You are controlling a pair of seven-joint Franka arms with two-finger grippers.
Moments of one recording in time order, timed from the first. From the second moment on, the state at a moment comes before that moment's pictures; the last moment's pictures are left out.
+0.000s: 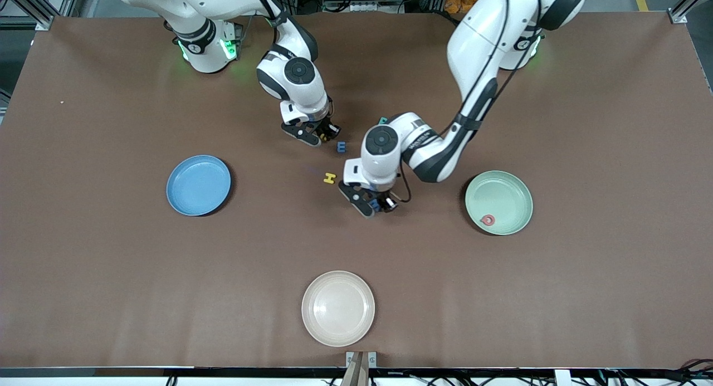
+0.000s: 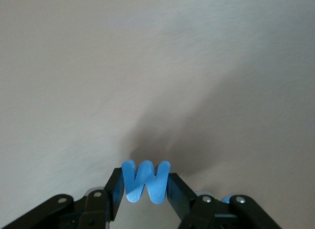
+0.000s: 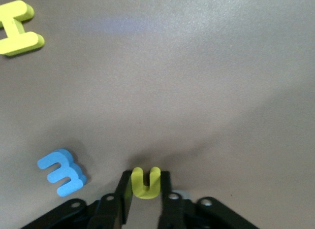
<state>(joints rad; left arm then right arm) -0.55 0.80 -0.20 -1.53 0.27 2.35 -0.03 0.55 0.41 0.32 -2.31 -0.14 2.71 1.48</state>
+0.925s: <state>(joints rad) -0.08 0.65 -0.28 -1.62 0.26 1.93 0.31 0.29 0.19 0.20 -2.19 -0.02 2.26 0.92</state>
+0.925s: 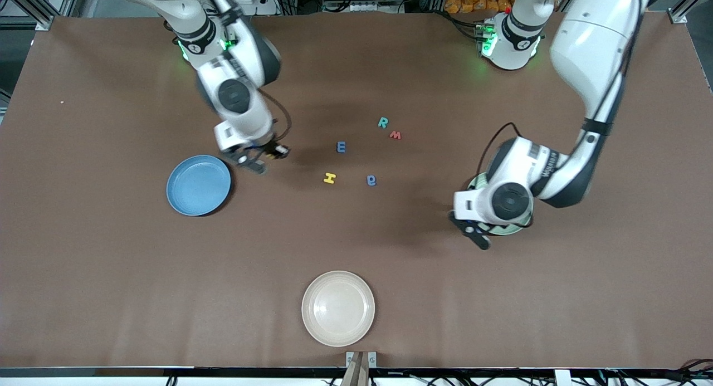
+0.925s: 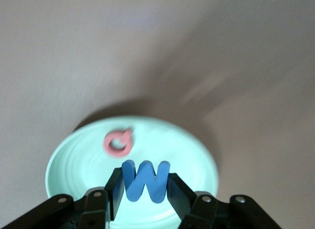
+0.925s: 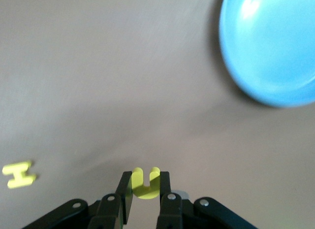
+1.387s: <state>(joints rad) 0.04 0.65 -0.28 -1.68 0.16 1.93 0.32 0.13 0.20 0.05 -2.15 -0.02 2.21 0.44</state>
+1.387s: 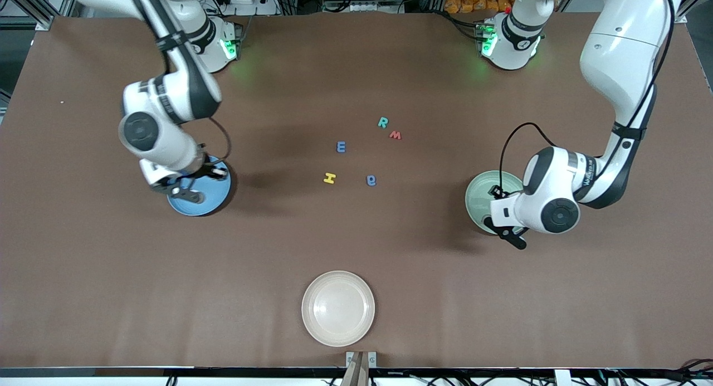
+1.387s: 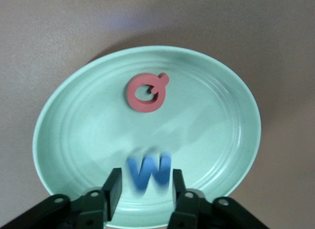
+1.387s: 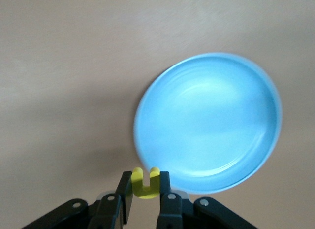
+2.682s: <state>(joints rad) -0.22 0.64 -0.39 -1.62 0.10 1.97 -0.47 0.11 0.14 -0.05 -1.97 -0.02 2.11 0.17</state>
